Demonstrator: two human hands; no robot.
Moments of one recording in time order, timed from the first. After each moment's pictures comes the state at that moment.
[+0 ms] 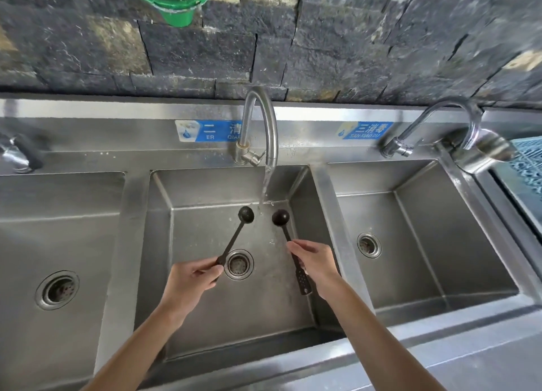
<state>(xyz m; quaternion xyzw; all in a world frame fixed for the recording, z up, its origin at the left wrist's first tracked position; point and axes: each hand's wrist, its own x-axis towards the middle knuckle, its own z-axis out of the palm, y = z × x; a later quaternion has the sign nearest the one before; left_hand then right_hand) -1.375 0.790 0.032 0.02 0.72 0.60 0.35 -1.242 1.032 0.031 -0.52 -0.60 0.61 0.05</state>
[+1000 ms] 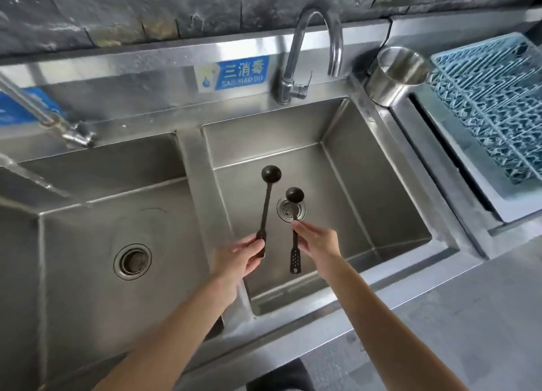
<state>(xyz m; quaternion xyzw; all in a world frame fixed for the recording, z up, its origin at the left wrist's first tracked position) -1.143 1.134 0.003 -0.13 0.63 0.58 0.50 -1.018 1.285 -0.021 -0.62 -0.44 0.64 0.12</state>
